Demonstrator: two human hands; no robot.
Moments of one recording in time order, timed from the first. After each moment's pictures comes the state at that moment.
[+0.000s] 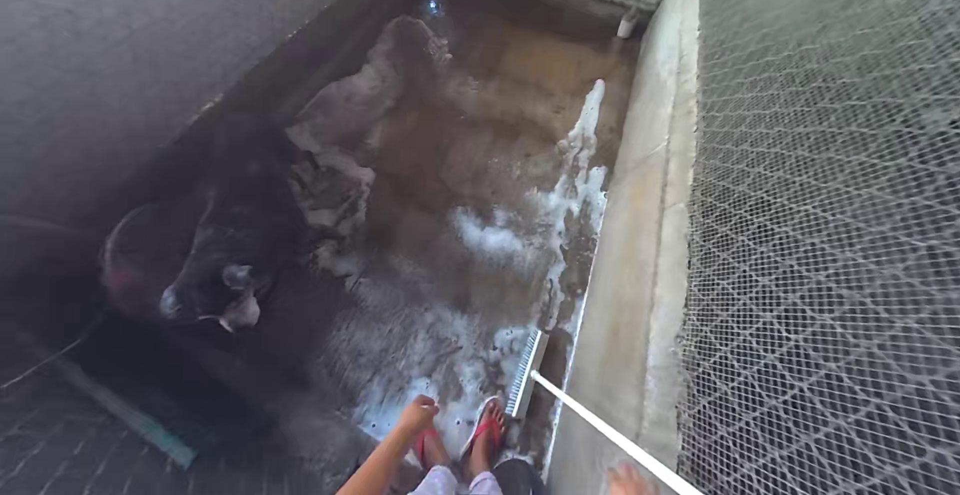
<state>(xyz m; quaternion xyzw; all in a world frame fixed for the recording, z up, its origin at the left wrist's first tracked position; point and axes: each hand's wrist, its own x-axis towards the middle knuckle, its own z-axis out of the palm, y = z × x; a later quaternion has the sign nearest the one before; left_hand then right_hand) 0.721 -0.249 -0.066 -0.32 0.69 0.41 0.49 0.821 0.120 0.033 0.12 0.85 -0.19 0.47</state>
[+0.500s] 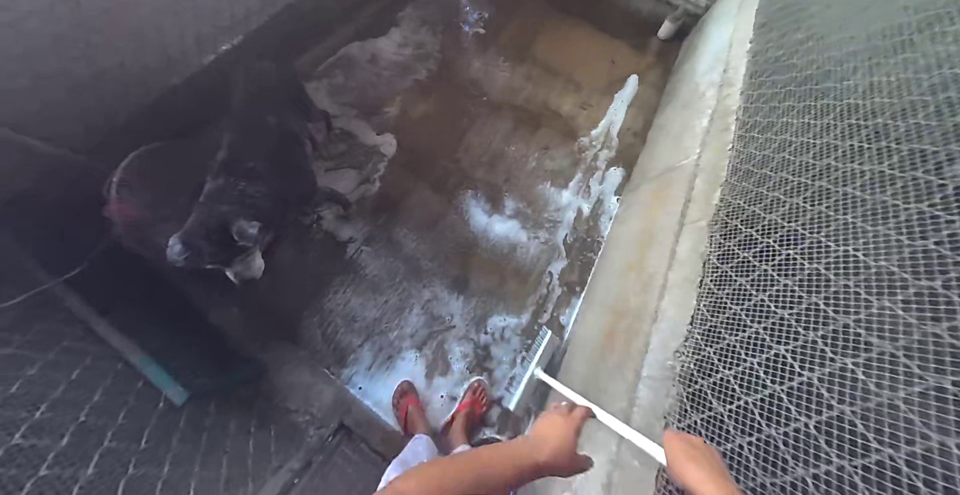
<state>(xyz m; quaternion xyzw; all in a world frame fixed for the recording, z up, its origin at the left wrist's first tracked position) 0.708 -0.031 0.044 0.19 0.72 0.44 0.50 0.706 0.194 0.114 0.11 0.78 0.10 0.61</state>
